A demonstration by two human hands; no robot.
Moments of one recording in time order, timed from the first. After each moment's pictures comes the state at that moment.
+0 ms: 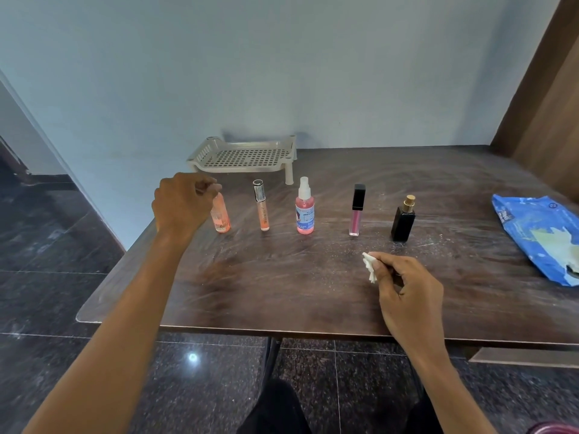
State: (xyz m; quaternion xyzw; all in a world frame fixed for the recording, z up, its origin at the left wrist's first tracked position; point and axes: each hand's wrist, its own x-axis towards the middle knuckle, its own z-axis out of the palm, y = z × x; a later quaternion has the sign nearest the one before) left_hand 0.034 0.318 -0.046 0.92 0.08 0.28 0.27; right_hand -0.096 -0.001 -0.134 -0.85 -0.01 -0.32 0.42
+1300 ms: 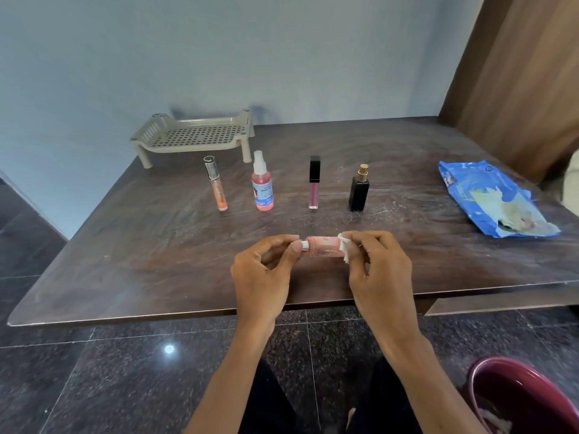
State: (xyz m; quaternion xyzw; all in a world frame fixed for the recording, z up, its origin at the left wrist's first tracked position) left_hand -0.097 0.147 -0.130 0.69 0.00 0.09 0.72; right_hand -0.125 -0.006 -0.124 -0.88 0.04 -0.31 0.36
